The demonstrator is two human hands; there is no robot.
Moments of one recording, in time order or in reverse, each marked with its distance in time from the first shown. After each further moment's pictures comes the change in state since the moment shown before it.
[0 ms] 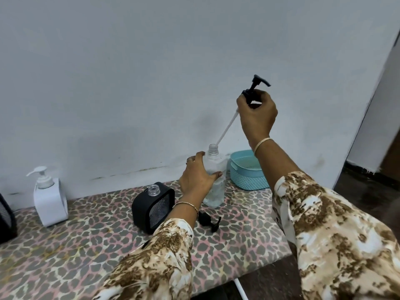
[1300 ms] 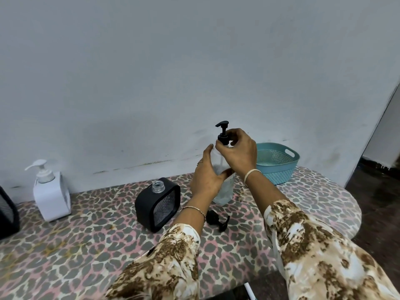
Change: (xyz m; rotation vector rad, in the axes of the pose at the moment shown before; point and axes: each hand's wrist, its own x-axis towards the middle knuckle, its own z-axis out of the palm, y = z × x) left_hand 0.002 -0.013 0.024 -0.262 -0.080 -0.016; right_hand -0.065 0.086 0.020 -0.365 -0.367 0.039
